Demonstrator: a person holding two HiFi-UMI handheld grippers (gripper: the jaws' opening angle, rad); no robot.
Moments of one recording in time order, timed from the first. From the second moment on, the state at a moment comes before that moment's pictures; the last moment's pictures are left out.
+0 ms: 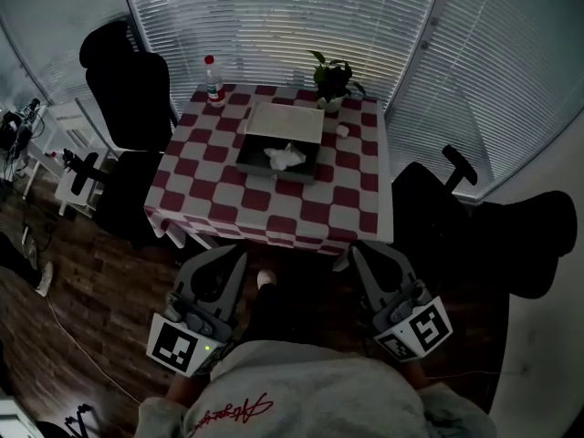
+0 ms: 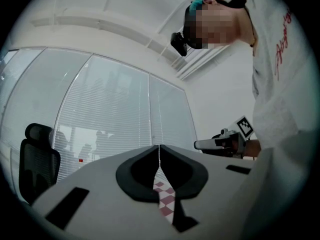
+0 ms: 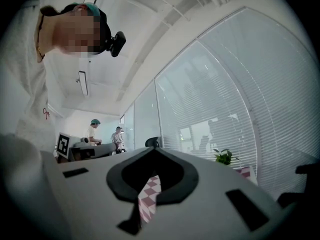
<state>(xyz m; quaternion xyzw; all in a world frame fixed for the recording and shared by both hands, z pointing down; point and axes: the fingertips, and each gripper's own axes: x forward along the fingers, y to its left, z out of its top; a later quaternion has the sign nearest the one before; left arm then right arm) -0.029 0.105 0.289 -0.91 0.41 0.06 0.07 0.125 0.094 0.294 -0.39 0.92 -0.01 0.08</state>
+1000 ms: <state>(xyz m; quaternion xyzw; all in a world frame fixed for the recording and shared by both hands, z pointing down) -0.047 -0.073 0.292 -0.92 0.37 0.06 0.06 0.107 -0.073 0.286 -0.43 0.90 0.00 0.07</state>
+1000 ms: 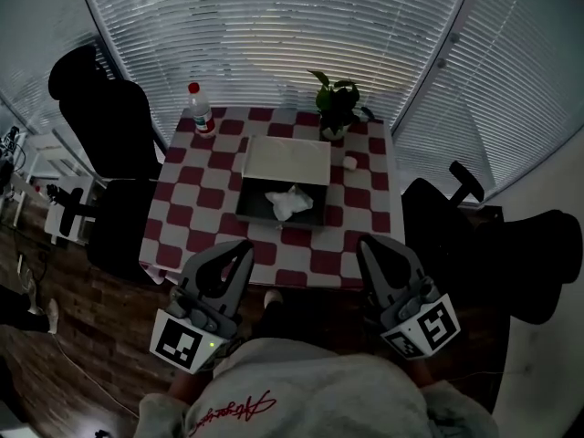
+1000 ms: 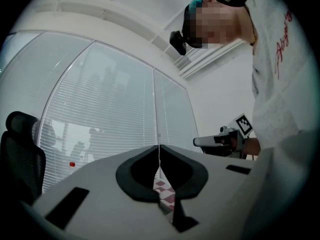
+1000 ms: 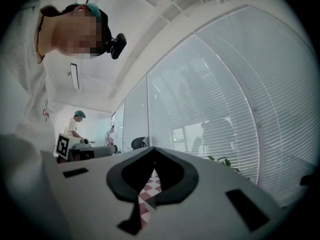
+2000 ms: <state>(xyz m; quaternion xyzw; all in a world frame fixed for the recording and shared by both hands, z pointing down) -0.057 -0.206 0.286 -0.94 0.33 0.05 0.07 0.088 -0.203 0.273 -0.46 0.89 0.00 0.09</state>
